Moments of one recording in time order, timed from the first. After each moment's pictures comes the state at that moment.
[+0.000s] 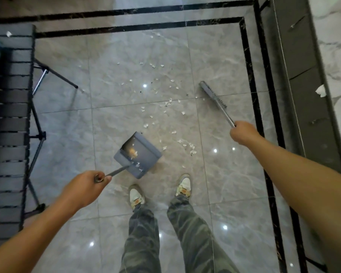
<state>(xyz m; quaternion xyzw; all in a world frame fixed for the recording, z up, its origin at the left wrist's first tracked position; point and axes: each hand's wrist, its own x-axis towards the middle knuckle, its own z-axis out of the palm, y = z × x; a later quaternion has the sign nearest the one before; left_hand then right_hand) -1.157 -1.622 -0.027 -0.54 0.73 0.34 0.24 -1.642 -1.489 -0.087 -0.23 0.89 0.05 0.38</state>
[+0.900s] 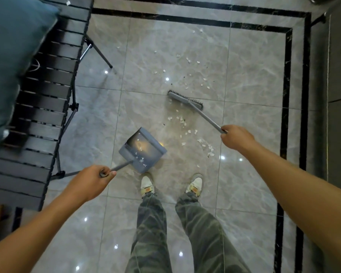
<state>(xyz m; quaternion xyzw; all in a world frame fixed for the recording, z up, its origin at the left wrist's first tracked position) -1.058 -1.607 -0.022 -0.62 0.67 0.36 0.19 -1.516 -1.565 -0.081 -0.44 0.81 0.13 0.35</state>
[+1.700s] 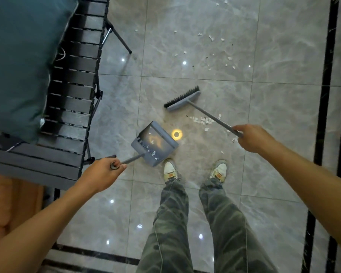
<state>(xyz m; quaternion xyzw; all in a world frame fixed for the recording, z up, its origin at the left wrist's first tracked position) -0.993 -1.612 -0.016 -0.63 0.65 0.36 0.24 -1.444 -1.541 -0.087 -0.47 0.77 0.15 0.40</state>
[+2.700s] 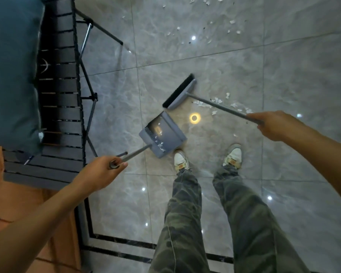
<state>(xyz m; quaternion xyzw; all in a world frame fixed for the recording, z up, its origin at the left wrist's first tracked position) -1.049 -1.629 -0.033 -0.56 0.70 0.31 0.32 -1.523 -1.497 -0.169 -0.48 0.74 0.16 0.45</state>
